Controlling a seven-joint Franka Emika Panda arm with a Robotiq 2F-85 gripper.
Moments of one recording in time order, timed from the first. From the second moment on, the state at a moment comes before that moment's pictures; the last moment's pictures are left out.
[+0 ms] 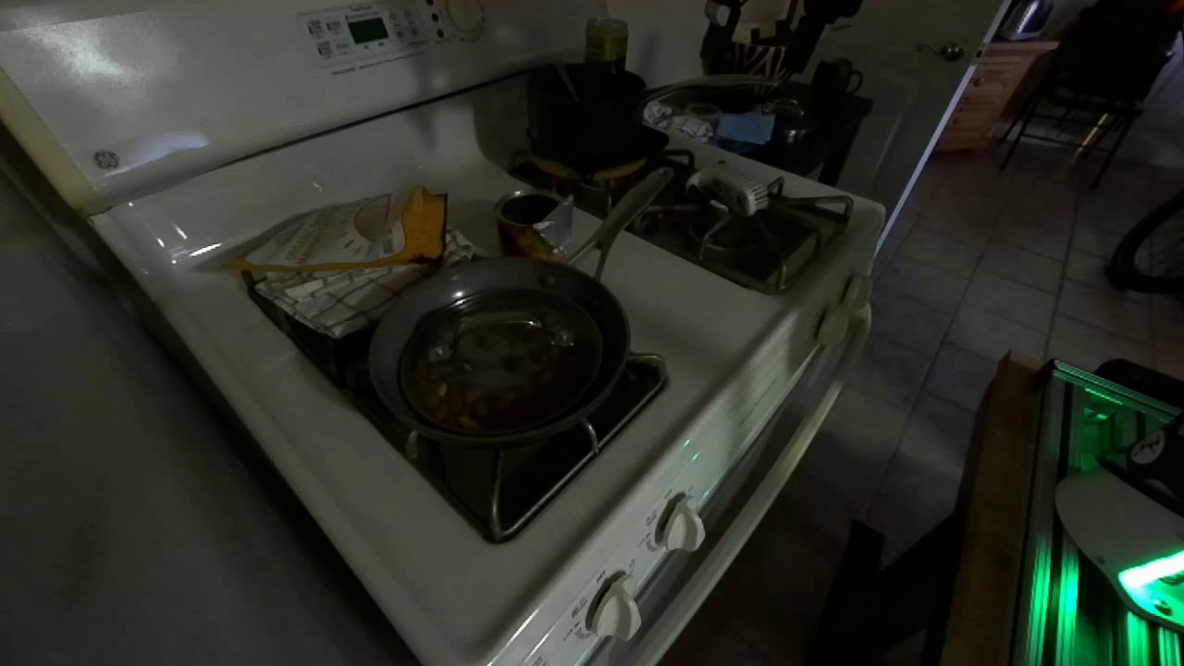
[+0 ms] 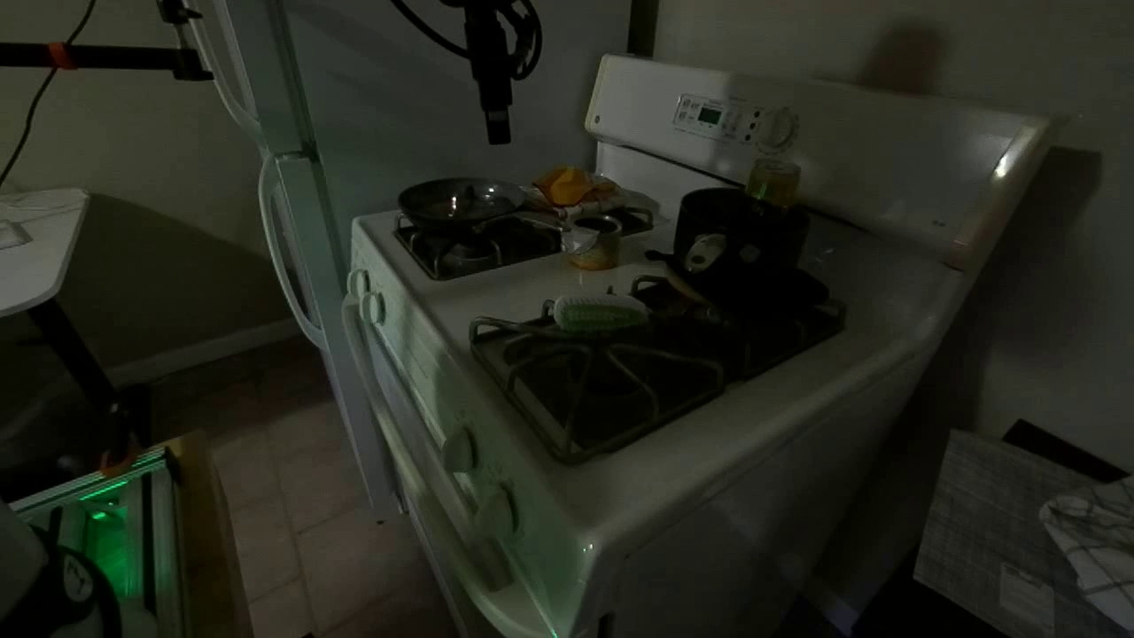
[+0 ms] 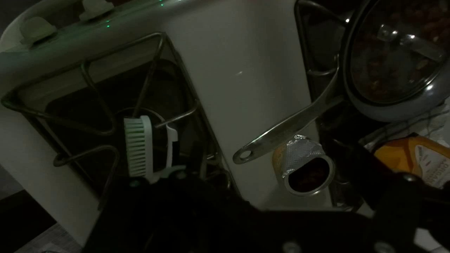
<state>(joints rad) -0.01 -0.36 0.15 -2.22 0.15 2.04 0.49</state>
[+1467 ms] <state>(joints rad) 0.10 0.37 0.07 -1.75 0.07 2.31 0.69</state>
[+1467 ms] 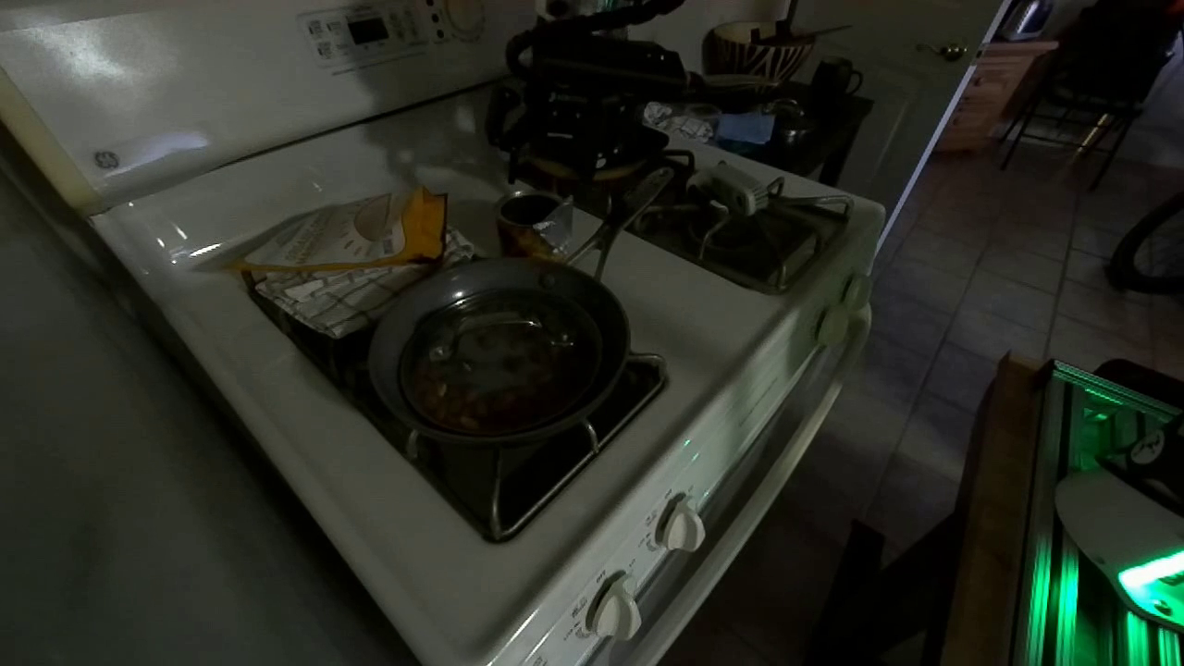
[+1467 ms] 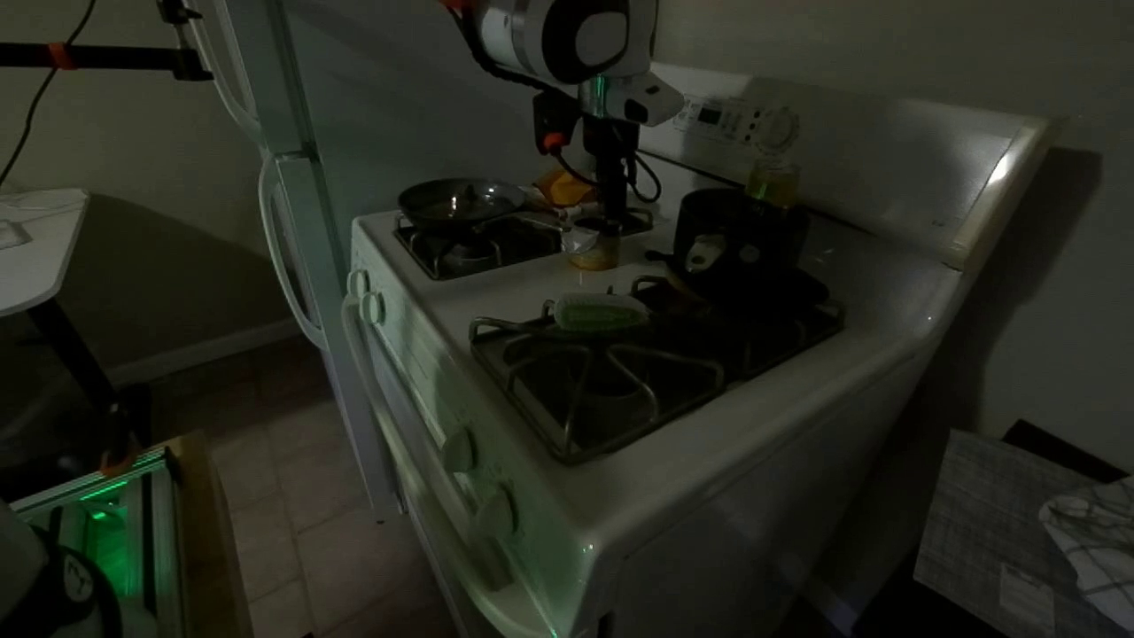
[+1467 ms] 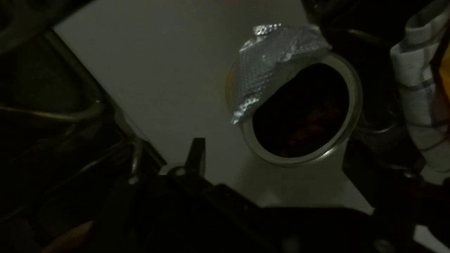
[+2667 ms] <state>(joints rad) 0.15 0.44 0.02 -1.69 0.07 2.27 0.74</state>
